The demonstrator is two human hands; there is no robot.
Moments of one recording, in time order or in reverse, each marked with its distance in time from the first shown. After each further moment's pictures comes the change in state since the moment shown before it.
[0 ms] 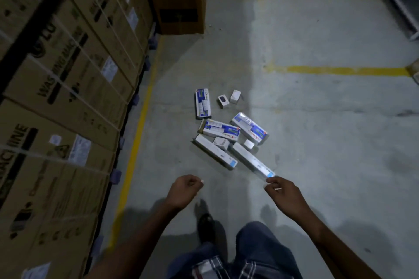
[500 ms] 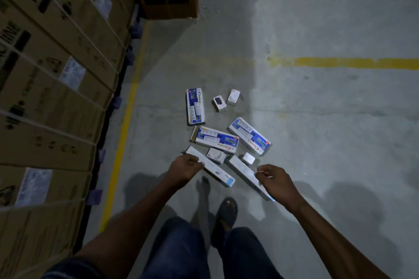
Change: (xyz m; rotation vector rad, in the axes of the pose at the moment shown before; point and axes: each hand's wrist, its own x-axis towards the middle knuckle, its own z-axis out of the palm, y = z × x) left_hand 0.281 0.109 0.011 0.137 -0.030 -0.032; right_hand 0.273 -0.061 -0.019 0.063 -0.058 0.060
